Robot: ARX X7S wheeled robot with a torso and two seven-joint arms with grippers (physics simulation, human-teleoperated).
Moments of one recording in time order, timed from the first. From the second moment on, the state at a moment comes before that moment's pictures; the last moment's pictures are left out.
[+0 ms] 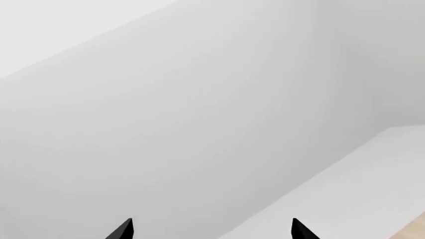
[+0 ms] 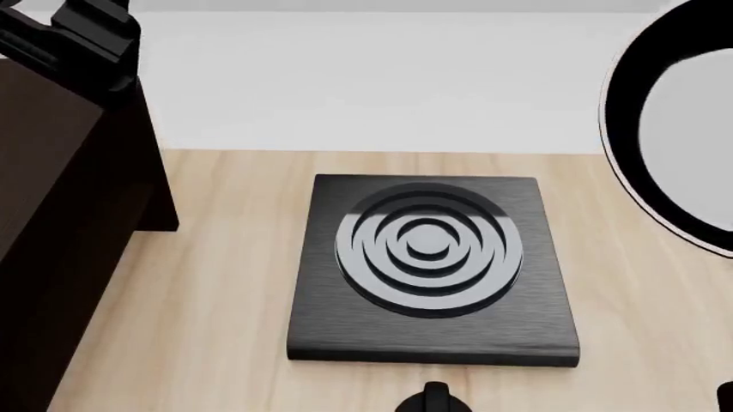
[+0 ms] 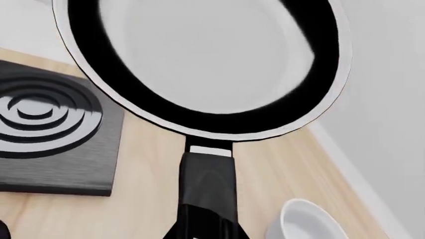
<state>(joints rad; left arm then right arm) -1.32 -0.38 0.32 0.61 -0.46 -1.37 -0.05 0.38 1.03 0.36 -0.69 1.70 1.40 1.06</state>
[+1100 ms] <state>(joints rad) -1.44 -0.40 0.30 0.67 -0.49 -1.42 -0.08 1.23 0.96 -0.35 -0.50 1.85 1.50 1.16</state>
